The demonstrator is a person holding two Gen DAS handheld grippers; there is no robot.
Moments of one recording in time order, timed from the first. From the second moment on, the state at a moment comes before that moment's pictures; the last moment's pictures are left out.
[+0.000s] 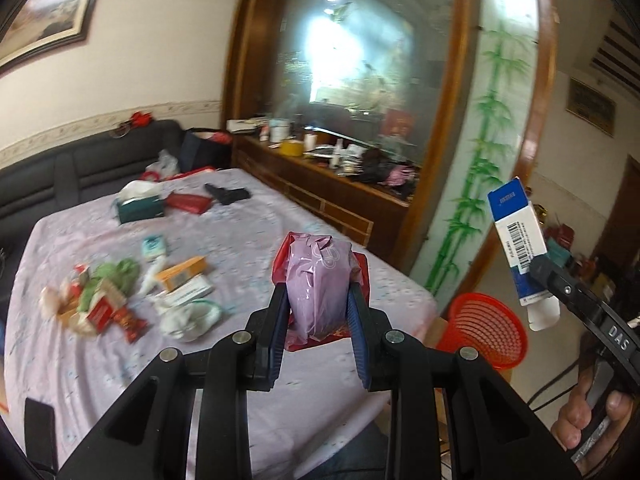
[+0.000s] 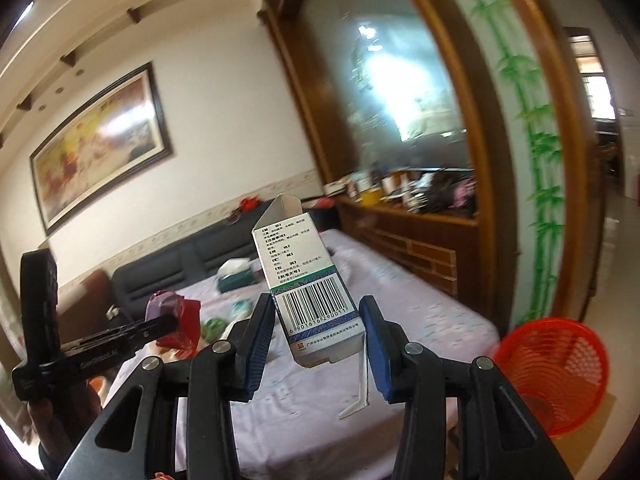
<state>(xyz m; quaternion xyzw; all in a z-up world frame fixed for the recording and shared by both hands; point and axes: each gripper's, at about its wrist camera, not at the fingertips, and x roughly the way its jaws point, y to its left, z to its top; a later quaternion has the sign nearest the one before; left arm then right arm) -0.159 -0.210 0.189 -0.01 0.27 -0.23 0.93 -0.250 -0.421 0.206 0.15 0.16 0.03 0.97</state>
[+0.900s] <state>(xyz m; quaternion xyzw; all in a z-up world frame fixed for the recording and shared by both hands) -0.123 -0.491 0.103 0.07 0.37 -0.51 0.77 -0.325 -0.615 0.120 0.32 0.18 -0.21 0.91</state>
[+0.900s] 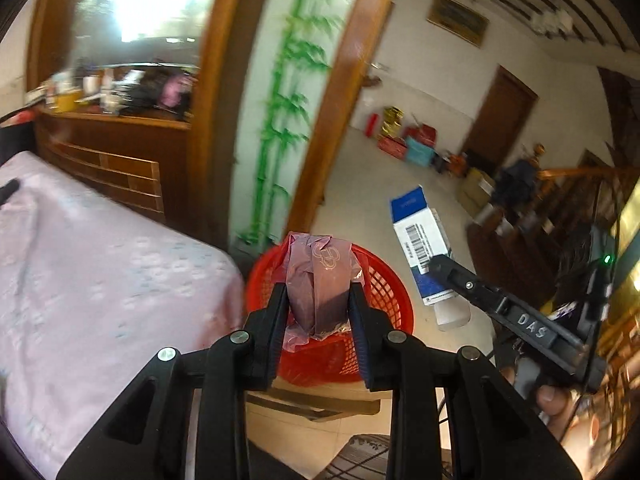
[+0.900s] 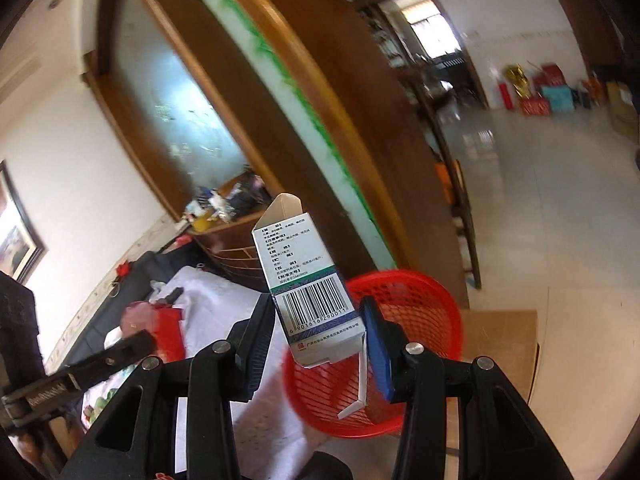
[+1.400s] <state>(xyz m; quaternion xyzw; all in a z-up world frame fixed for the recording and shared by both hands) -0.100 -0.558 0.027 0.10 0.44 -0.51 0.73 -0.310 -0.656 0.083 0.36 0.22 -0.23 0.88</state>
